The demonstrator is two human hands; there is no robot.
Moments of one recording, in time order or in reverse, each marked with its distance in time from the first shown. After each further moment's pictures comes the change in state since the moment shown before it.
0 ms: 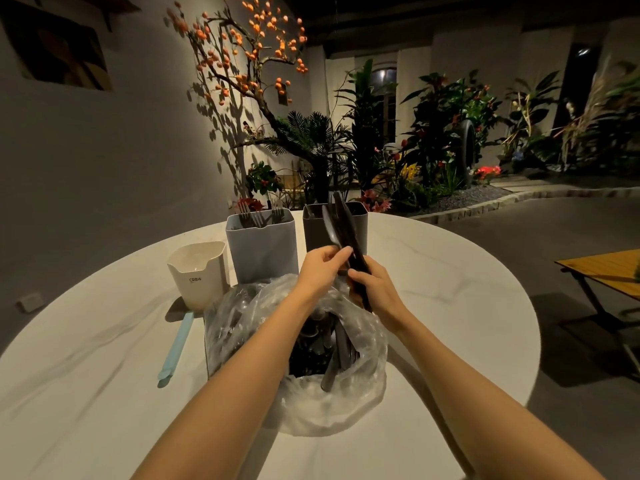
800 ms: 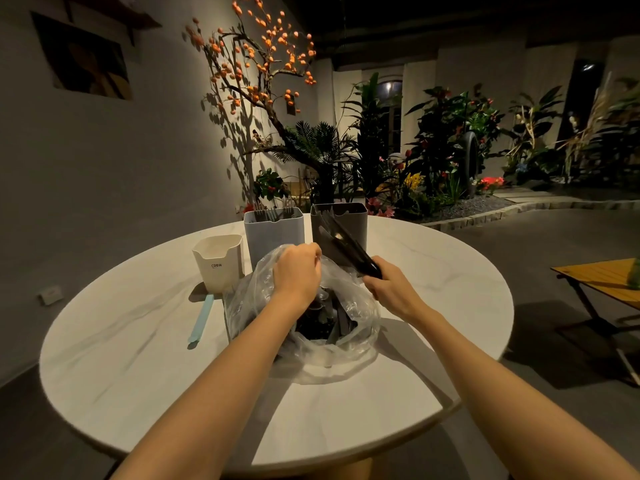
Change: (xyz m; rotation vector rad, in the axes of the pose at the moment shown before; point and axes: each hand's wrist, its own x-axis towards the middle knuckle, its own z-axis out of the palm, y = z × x) left_hand -0.056 0.004 -0.030 0.922 0.432 0.380; right_hand -0.053 -0.029 -0.019 -0.435 -0.074 -0.074
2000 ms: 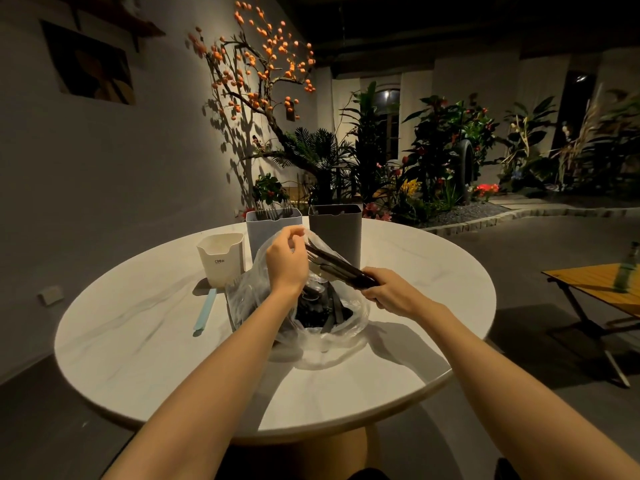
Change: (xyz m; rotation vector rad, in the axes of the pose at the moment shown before) left_hand -0.008 0.012 -0.021 -0.622 0.205 -0.281; right_hand -0.025 -0.019 -0.017 -0.182 -0.244 0.090
